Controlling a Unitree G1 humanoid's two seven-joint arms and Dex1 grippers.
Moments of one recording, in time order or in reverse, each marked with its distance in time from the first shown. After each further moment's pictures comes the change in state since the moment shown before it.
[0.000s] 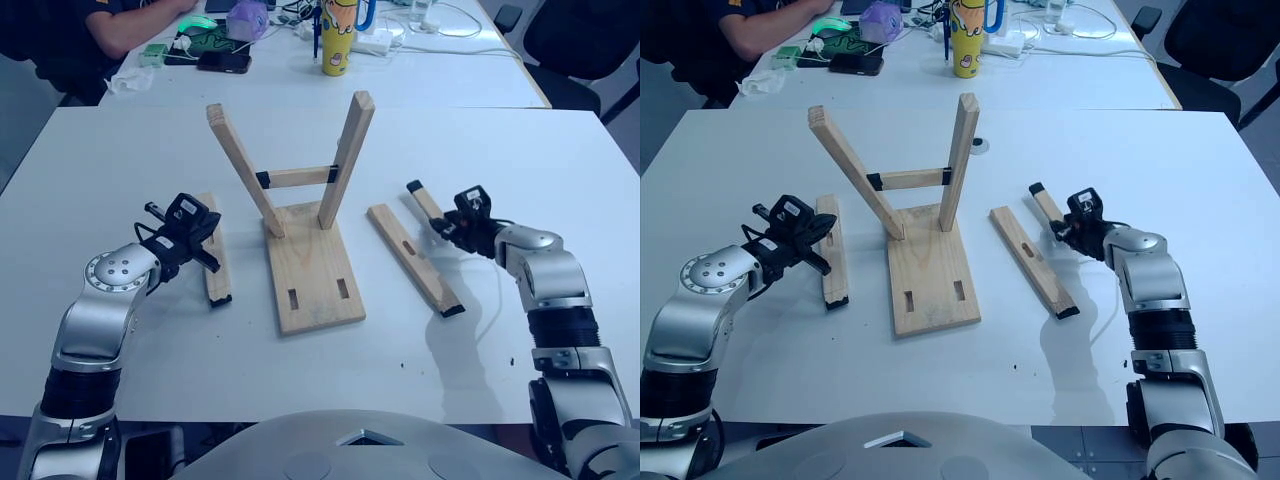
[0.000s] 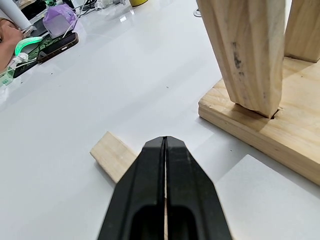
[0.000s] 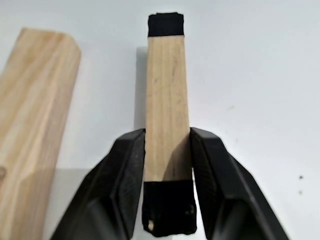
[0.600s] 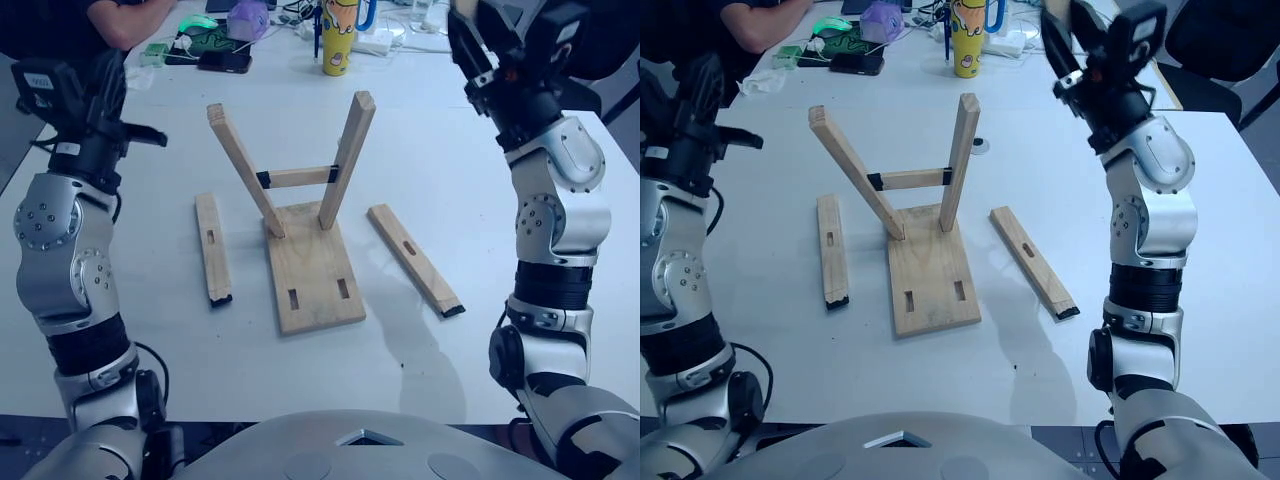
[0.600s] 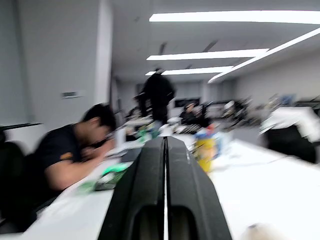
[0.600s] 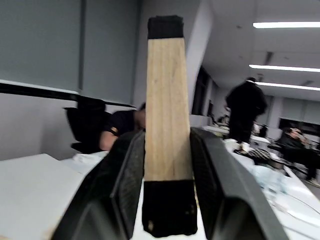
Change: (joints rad) left arm -0.324 -0.231 0.321 -0.089 -0.342 -0.195 0.255; right arm -0.284 0.172 -0.095 -0.339 0.325 -0.345 -0.028
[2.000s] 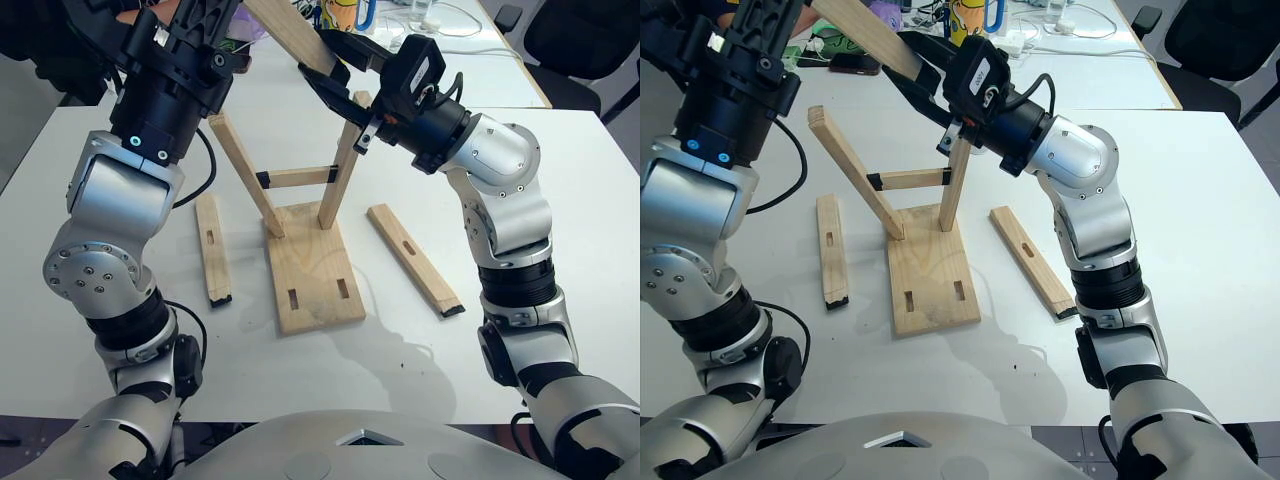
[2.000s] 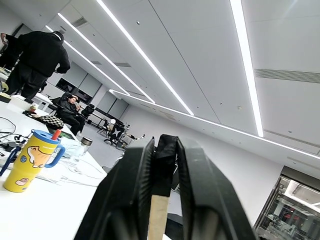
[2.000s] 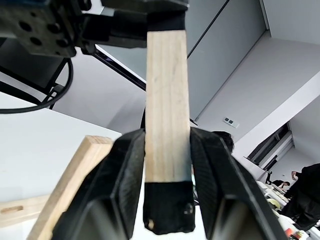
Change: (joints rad) left arm -0.163 -0.127 -0.079 -0.108 -0.902 0.160 0.464; right arm -0.027 0.022 0.279 -0.023 -0.252 -0.195 0.142
